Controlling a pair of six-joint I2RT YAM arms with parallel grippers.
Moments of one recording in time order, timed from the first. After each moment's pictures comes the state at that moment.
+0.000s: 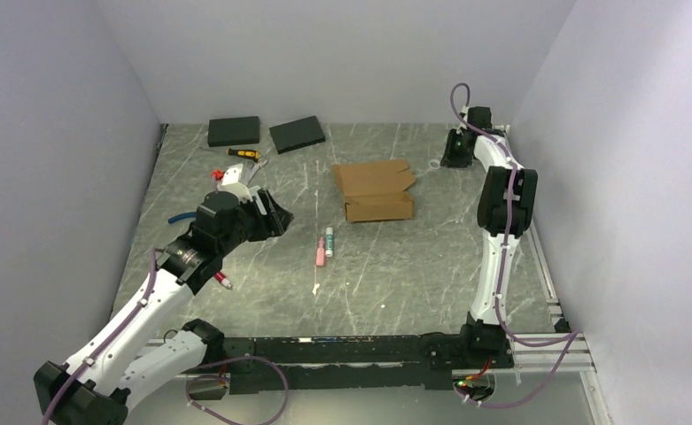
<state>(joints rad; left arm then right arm) -0.50 0.86 0.79 -0.36 -0.02 -0.62 -0.11 2.41 1.99 -0.54 -0.19 0.15</state>
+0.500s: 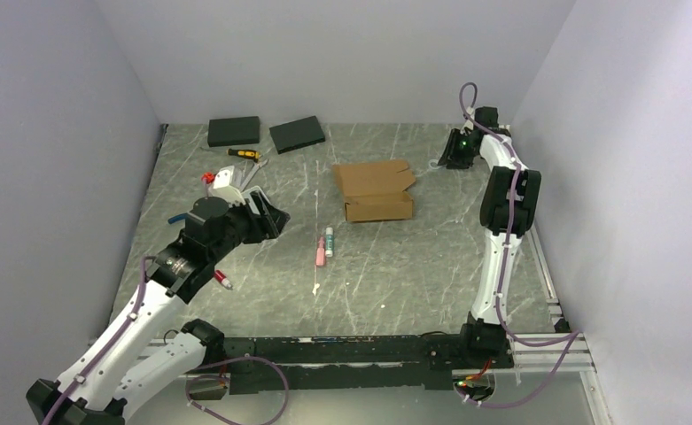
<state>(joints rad) -0.50 0.77 0.79 -0.39 -0.02 -0.62 -0.14 2.43 2.04 -0.59 -0.35 0.17</state>
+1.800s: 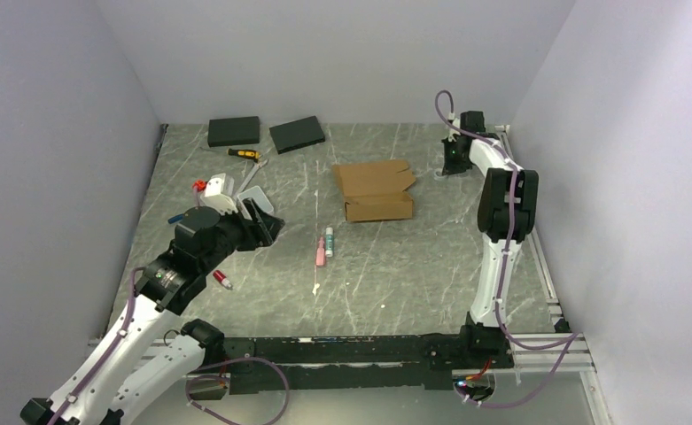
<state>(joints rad) -0.50 0.68 0.77 -0.44 -0.02 -0.62 -0.05 2.29 1.83 -0.53 -0.09 -0.08</state>
